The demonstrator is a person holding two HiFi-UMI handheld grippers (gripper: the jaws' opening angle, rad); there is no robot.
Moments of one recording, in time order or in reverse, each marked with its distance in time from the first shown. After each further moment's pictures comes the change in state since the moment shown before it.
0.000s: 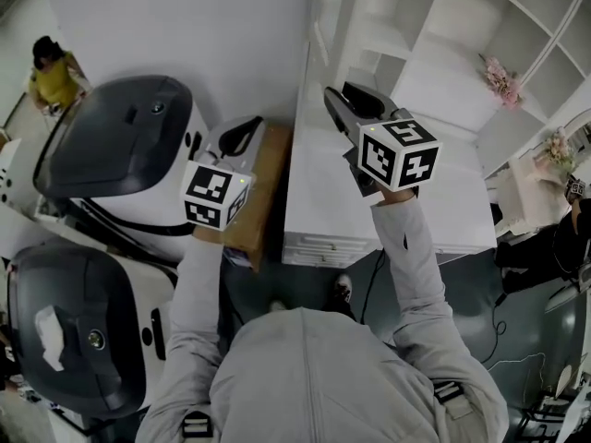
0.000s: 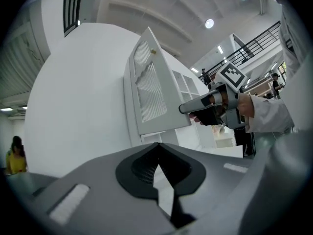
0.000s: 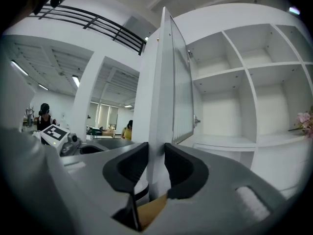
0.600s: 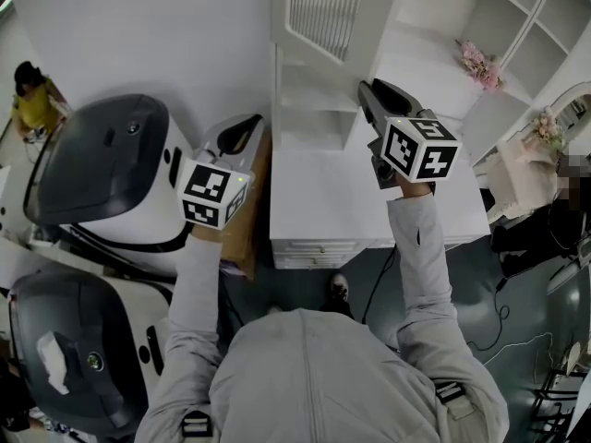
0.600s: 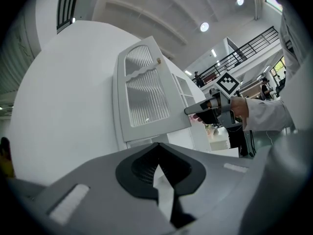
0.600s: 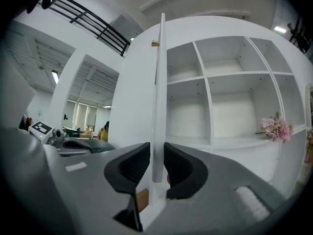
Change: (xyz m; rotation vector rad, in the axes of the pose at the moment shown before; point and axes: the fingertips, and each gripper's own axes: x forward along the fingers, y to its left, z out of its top) left arm 0.052 -0.032 0.017 0.018 -0.031 -0.087; right arm -0.059 -0.115 -0.004 0.031 -0.024 -0.251
